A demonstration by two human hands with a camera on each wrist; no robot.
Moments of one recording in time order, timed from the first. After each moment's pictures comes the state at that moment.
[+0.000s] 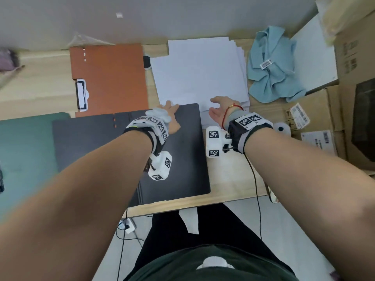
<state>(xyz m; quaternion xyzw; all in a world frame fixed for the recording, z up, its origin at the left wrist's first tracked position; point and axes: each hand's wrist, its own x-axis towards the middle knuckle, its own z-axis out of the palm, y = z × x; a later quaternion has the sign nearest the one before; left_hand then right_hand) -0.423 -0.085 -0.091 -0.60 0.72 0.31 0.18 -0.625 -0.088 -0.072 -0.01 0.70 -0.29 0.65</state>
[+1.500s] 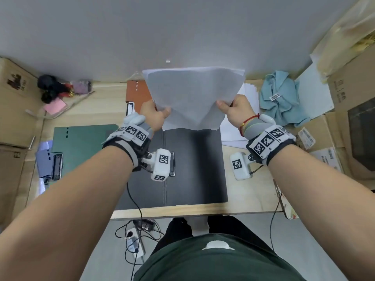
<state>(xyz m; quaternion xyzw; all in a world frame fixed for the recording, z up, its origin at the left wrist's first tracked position) -0.330 -0.048 0.069 -0.73 0.46 0.40 -0.32 -0.574 -0.065 0.069 -0.53 0.62 -0.31 0.49</state>
